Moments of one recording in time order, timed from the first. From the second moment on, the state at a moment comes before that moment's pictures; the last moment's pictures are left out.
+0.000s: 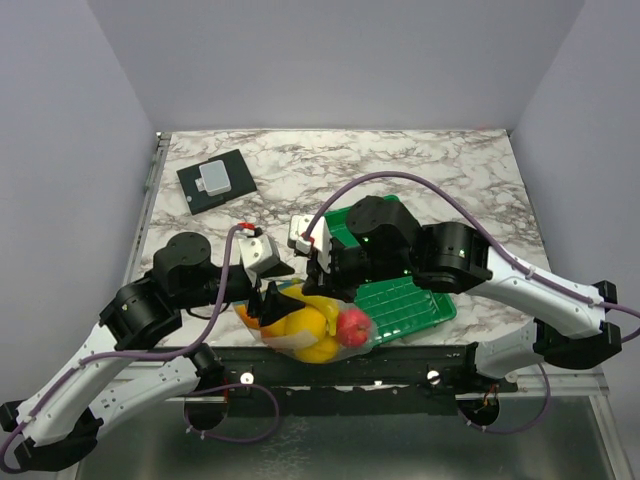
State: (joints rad) left arm -0.85 0.67 1.07 -0.68 0.44 0.01; right arm 1.28 1.40 1.72 -0.85 -0.19 -0.13
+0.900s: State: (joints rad) left arm -0.86 0.63 1.05 -0.69 0.48 0.02; right arm 1.28 1.35 1.68 -0.80 -0.18 -0.11
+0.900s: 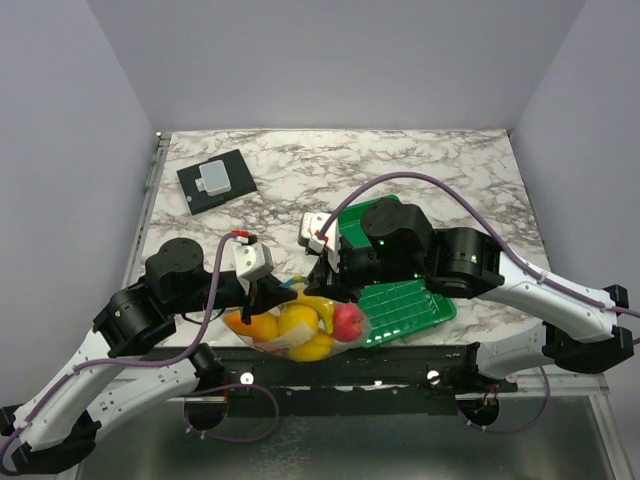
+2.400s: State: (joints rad) left arm -0.86 0.62 1.05 -0.70 0.51 -0.03; right arm 1.28 1.27 1.45 -0.52 -0.23 -0.05
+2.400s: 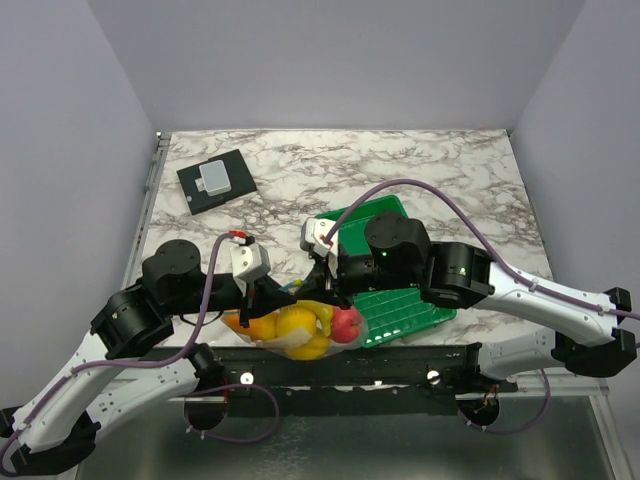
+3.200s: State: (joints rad) left arm -0.86 0.61 1.05 -0.64 0.56 0.01; right arm 1.28 1.27 1.45 -0.58 -0.35 -0.08
